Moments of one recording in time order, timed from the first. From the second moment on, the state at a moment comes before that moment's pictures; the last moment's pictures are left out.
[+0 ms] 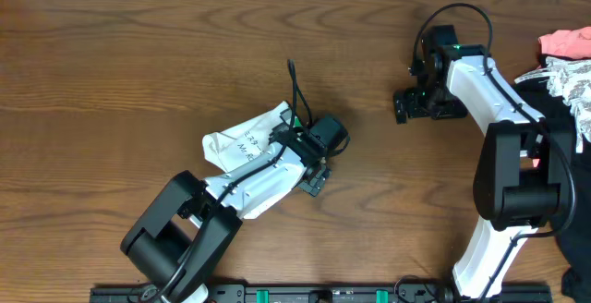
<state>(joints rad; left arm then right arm) -0.76 1.81 1.05 -0.64 -0.22 -0.15 0.08 2.04 1.47 -0.95 0.03 0.02</state>
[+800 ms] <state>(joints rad) -0.76 1.83 1.05 -0.64 -0.29 -0.07 0.08 2.04 1.47 -0.95 0.03 0.02</state>
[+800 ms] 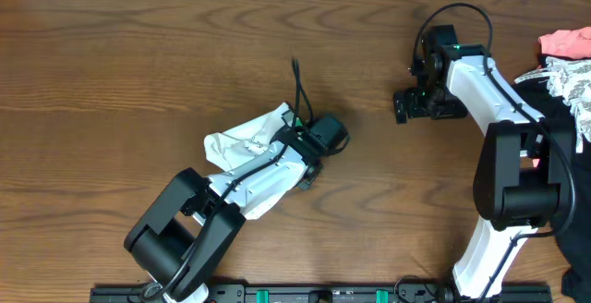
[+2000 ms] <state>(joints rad) -0.26 1.60 1.27 -0.63 0.15 0.04 0.08 2.04 1.47 -0.95 0.03 0.02</state>
